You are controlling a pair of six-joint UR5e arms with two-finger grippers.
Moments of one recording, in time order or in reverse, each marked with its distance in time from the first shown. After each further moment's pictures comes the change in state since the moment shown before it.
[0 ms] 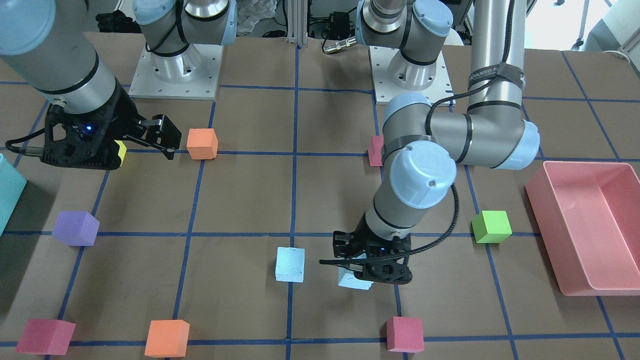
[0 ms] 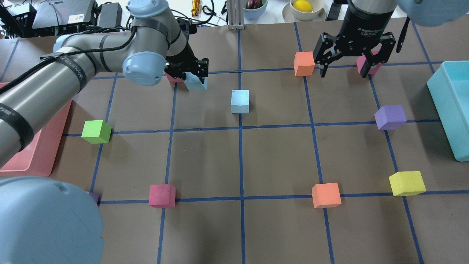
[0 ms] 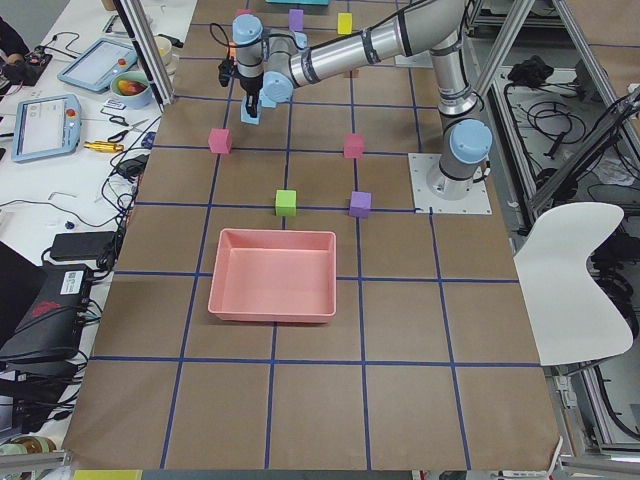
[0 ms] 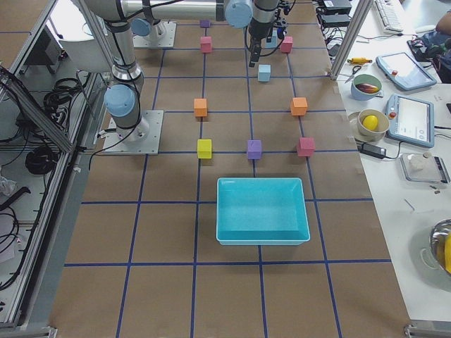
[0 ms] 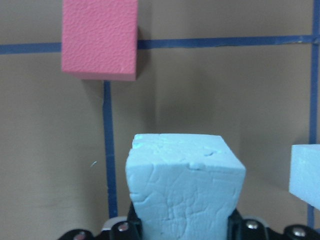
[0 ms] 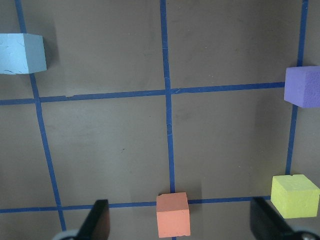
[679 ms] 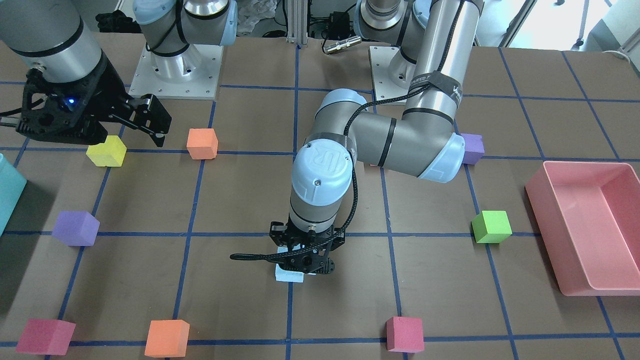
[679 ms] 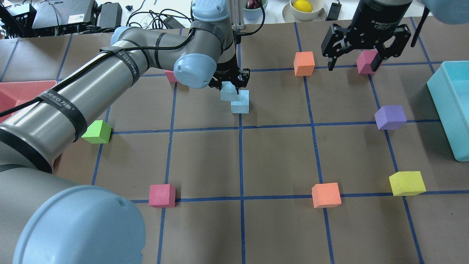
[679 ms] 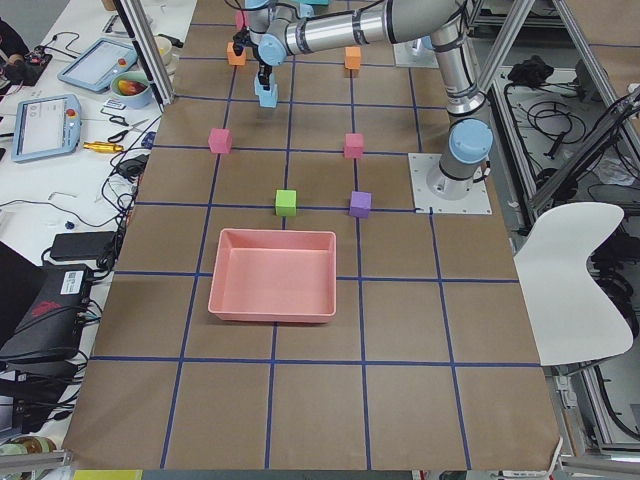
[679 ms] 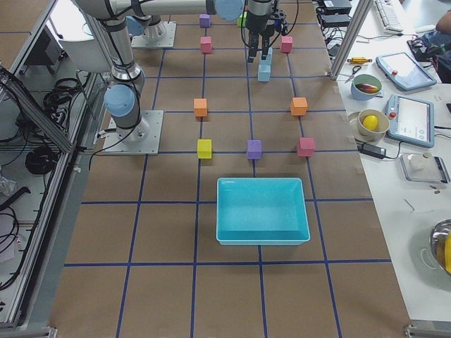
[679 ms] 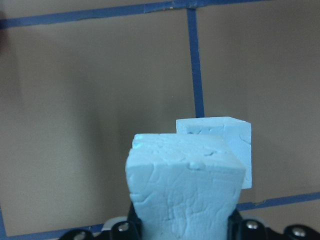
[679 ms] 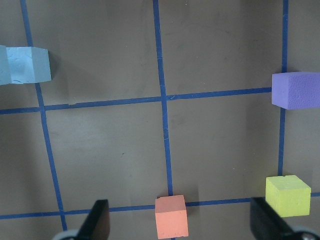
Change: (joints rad) left arm -0.158 -0.099 0.124 -0.106 0.057 -0.174; right arm -0.004 -0.054 0.003 -0.010 -0.003 0.012
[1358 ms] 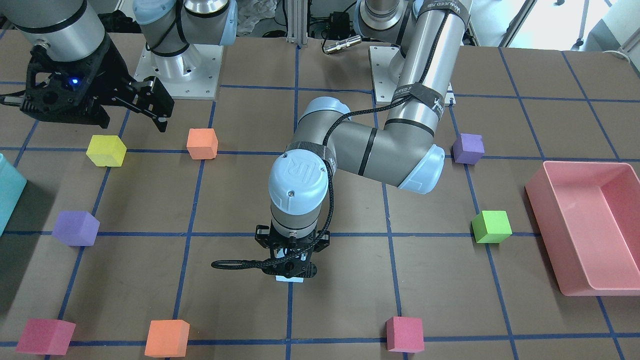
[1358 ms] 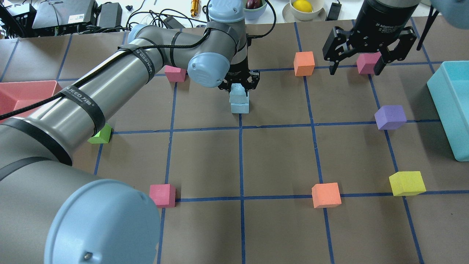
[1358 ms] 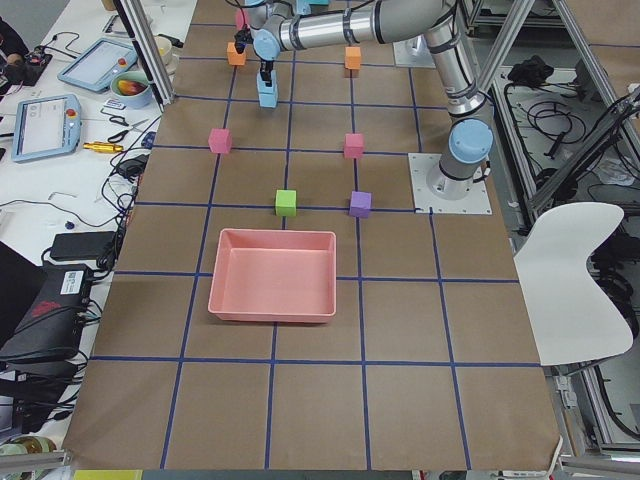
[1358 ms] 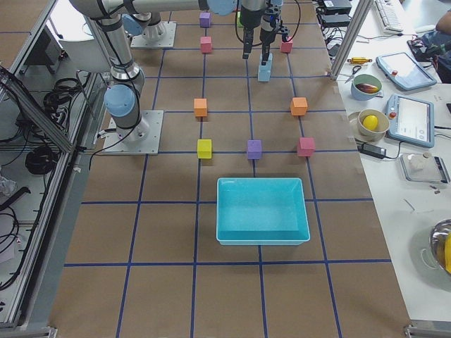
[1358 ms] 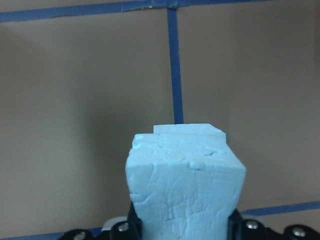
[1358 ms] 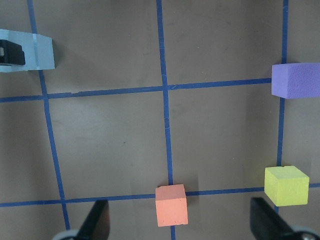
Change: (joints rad) left arm -0.028 -0.045 0.041 -0.029 0.002 -0.036; right arm 0.005 -0.037 0.019 0.022 0.001 -0.005
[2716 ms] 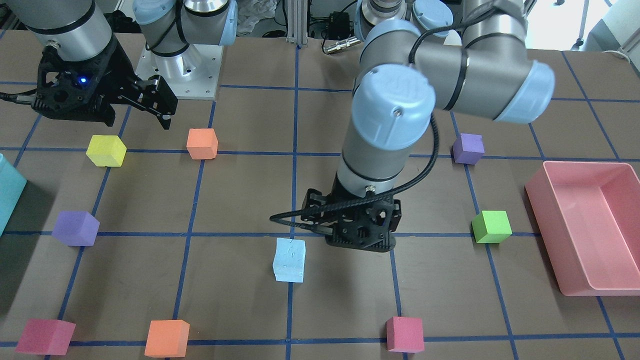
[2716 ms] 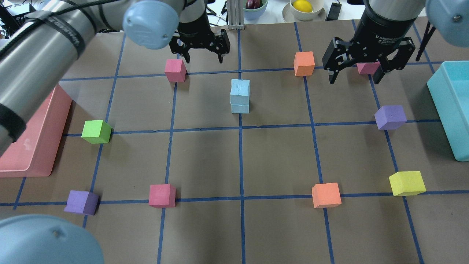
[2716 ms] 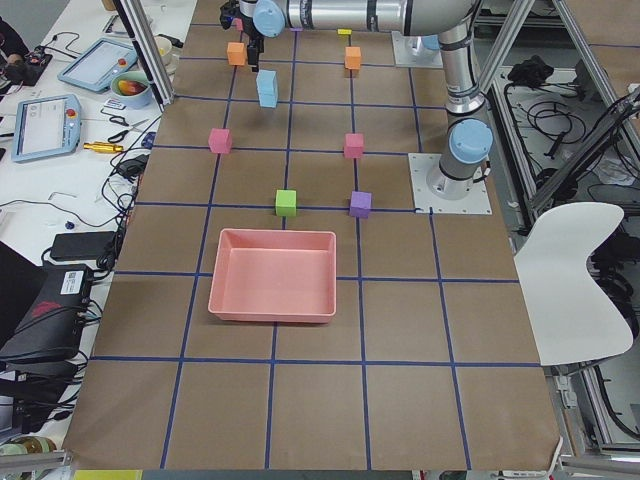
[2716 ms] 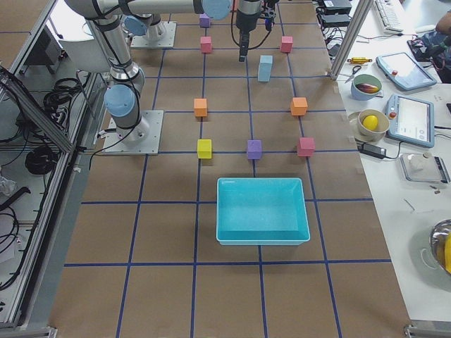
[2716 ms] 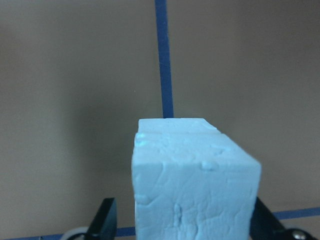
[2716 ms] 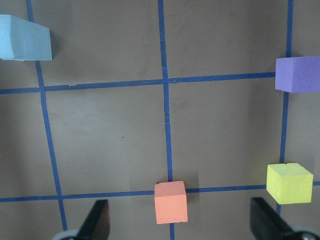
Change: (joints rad) left arm 0.157 0.238 0.042 -0.185 0.006 0.206; right arm -0.003 -0.032 0.061 -0.029 0.002 -0.012
